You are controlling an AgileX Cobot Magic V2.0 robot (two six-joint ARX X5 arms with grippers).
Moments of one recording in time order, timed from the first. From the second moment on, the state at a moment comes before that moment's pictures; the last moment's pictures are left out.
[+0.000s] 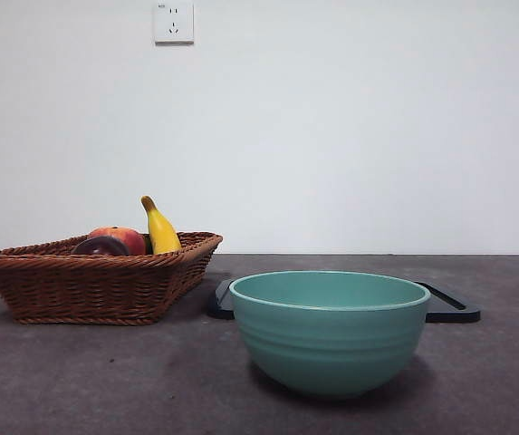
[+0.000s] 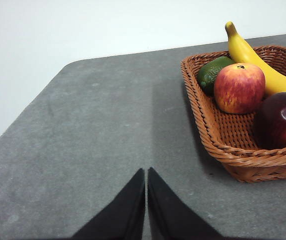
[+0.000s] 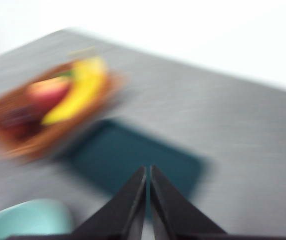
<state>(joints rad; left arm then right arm) 0.06 0.00 0.03 -0.18 0.02 0.14 0.08 0.58 0.72 -0.41 -0.34 -0.10</state>
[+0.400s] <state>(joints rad) 0.06 0.00 0.03 -0.18 0.02 0.14 -0.08 0.25 0.31 -0.04 -0.20 -0.11</state>
